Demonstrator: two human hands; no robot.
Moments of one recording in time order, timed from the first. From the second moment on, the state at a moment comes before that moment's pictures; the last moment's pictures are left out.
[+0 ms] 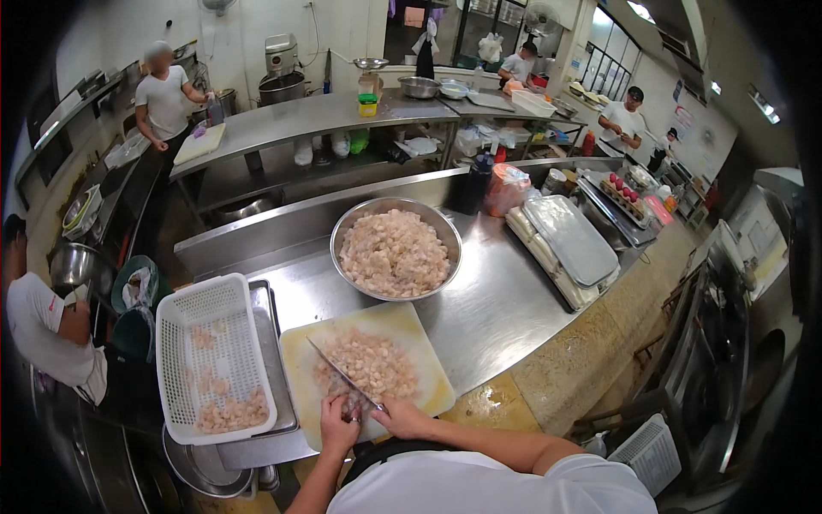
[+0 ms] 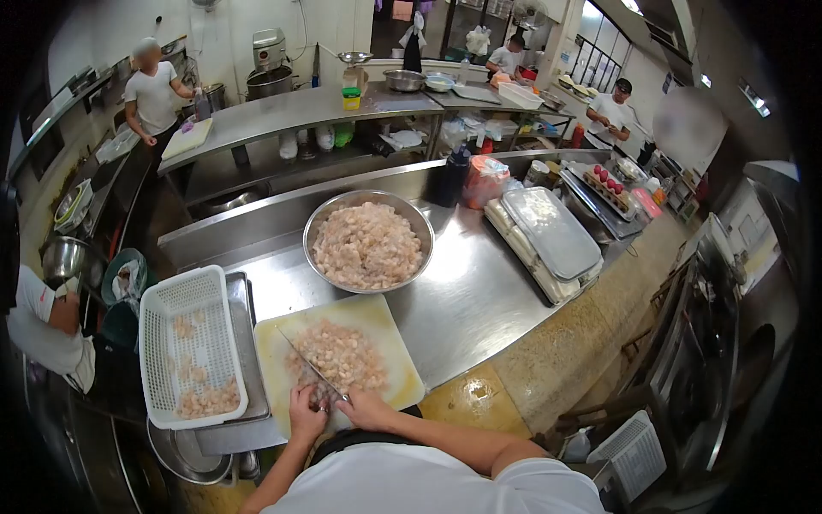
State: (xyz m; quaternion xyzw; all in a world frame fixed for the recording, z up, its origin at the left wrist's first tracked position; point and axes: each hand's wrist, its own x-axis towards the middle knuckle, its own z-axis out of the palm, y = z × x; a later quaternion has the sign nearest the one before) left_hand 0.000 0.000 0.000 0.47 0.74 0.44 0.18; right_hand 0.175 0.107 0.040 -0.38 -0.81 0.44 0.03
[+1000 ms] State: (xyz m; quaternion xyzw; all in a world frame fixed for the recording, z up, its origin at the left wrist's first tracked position) left_hand -0.010 -0.014 -0.008 0.43 0.69 0.54 0.21; right_hand 0.166 0.096 0.072 -0.48 -0.80 0.37 0.05
